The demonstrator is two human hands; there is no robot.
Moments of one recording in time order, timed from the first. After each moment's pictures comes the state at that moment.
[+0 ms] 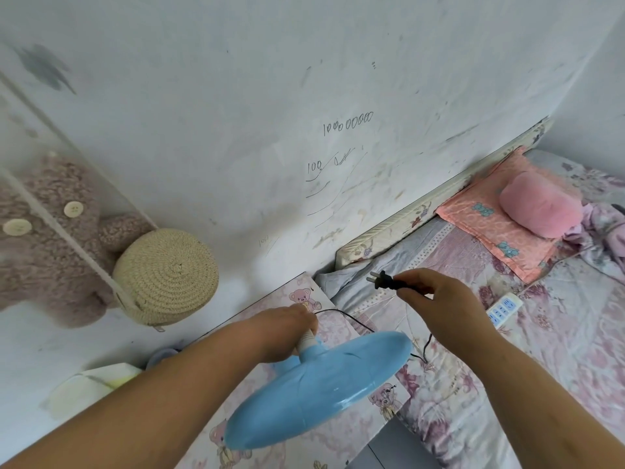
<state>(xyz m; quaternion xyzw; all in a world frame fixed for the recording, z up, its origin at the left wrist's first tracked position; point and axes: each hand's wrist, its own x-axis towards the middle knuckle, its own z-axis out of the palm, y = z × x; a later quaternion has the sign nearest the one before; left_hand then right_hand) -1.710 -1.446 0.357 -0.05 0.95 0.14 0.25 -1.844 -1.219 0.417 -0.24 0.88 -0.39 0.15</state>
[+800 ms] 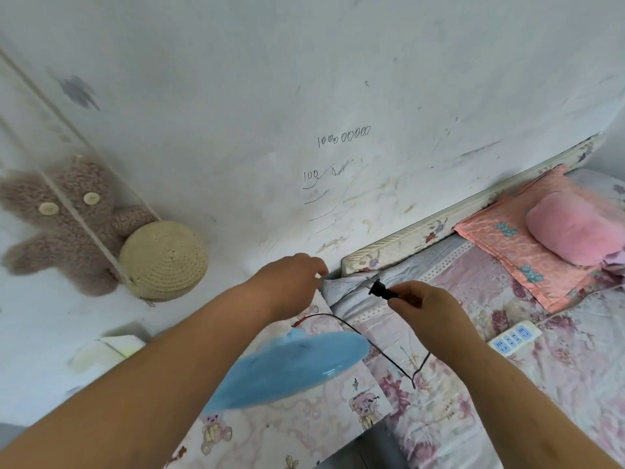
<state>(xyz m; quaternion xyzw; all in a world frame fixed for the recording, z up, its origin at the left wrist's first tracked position) -1.752 -1.382 0.451 -0.23 0.96 0.15 0.09 -1.883 -1.181 0.405 -0.27 0.85 -0.39 0.23</state>
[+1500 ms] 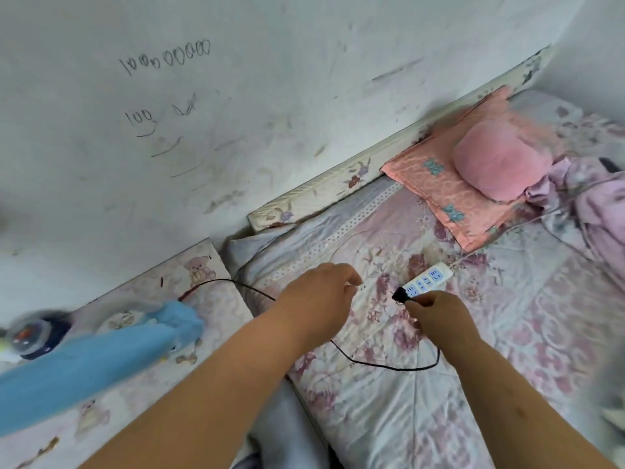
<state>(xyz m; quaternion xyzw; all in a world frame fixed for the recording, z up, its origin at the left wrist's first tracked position) -1.932 -1.171 0.378 -0.21 0.92 0.32 0.12 -2.064 -0.996 0.270 -0.05 0.89 -0.35 0.29</state>
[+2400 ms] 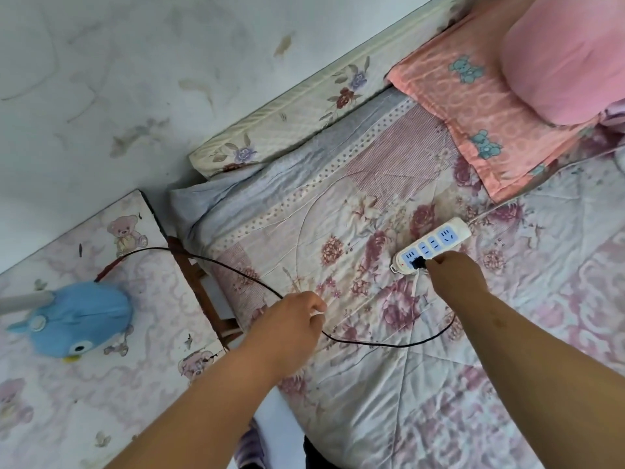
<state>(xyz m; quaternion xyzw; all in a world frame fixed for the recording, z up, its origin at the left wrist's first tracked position) -1.975 -1.156 0.192 -0.35 0.81 0.40 0.25 -2.204 -0.987 0.087 -0.06 0.94 -0.10 0.33</state>
